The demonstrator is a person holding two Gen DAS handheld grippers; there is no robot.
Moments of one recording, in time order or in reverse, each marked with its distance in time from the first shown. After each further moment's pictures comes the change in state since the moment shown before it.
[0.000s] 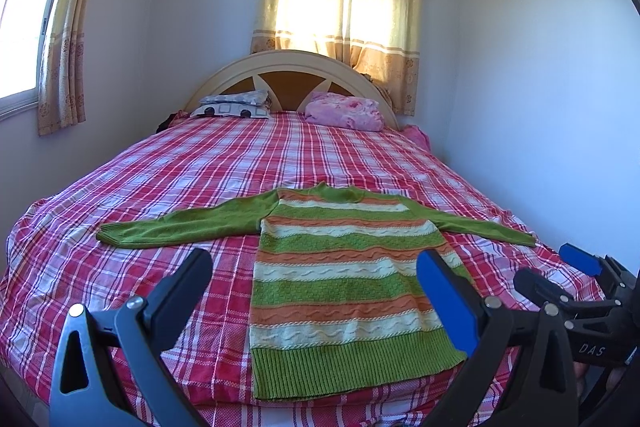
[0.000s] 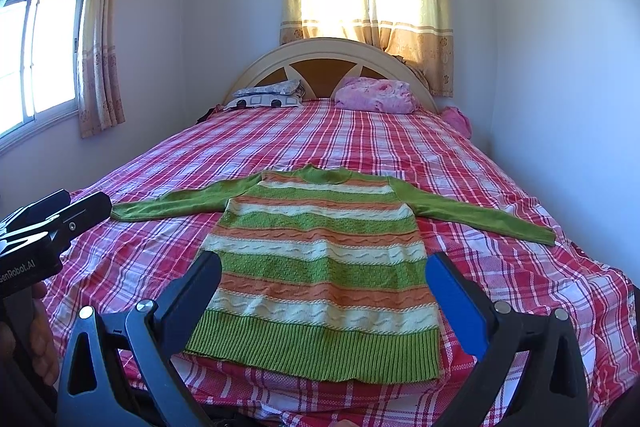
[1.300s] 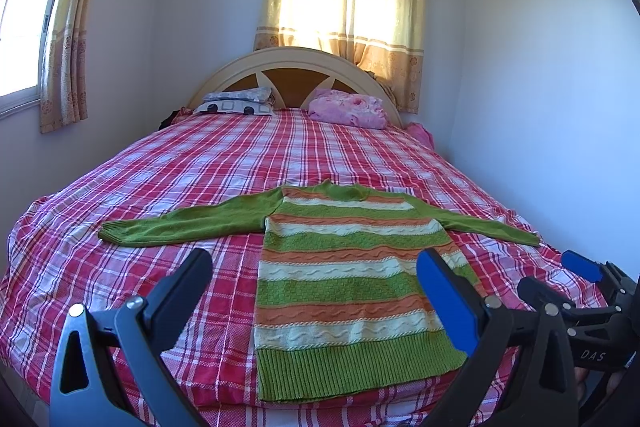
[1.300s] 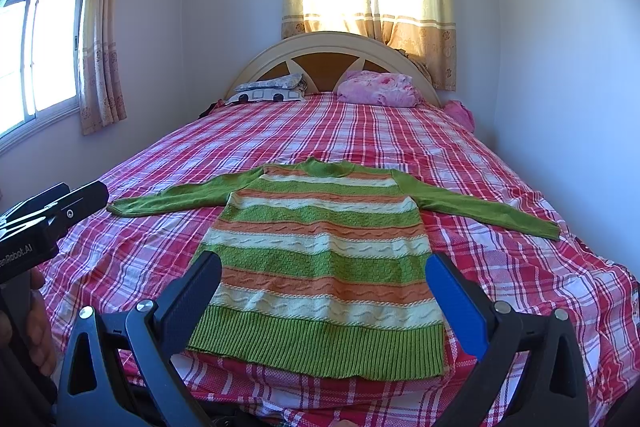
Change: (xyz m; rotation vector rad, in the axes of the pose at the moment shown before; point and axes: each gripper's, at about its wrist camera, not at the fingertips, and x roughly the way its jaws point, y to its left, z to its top) left arm 0.007 0.012 0.000 -0.001 0.014 0.004; right arm 0.006 0.001 -0.001 -0.012 0.029 0.040
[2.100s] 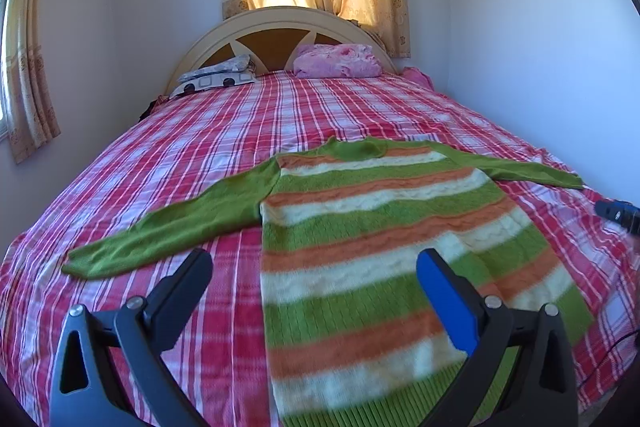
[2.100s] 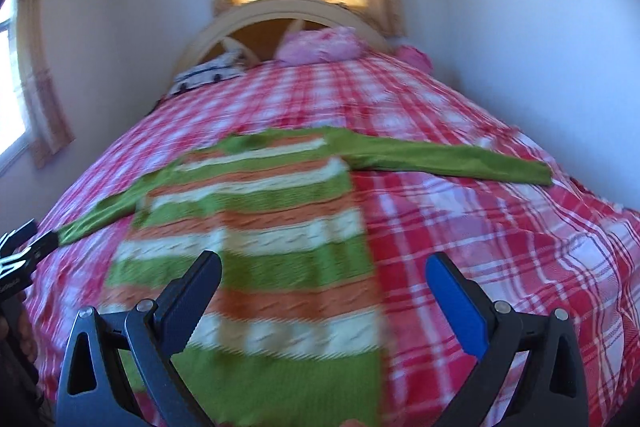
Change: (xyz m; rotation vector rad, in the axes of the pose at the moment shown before) left arm 0.146 0.003 -0.002 0.178 0.146 0.016; right arm 0.122 -0.153 -0.009 0.247 0.151 -0.126
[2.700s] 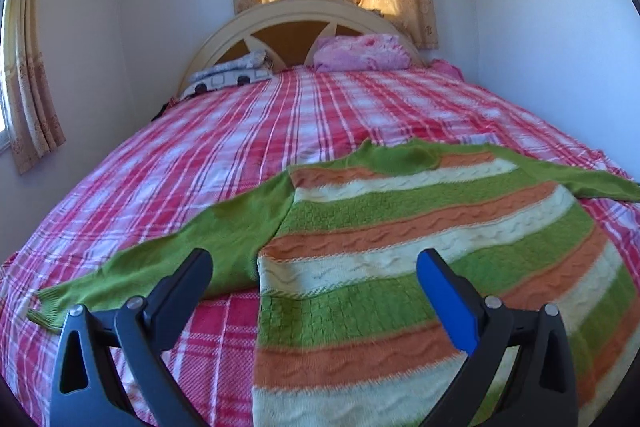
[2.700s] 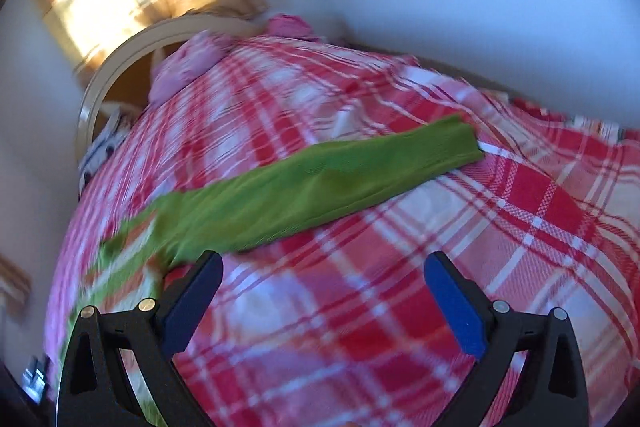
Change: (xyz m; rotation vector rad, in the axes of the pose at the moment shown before) left arm 0.132 0.004 0.029 0.001 0.012 0.102; right arm 0.123 -0.227 0.065 0.500 0.093 -0.145
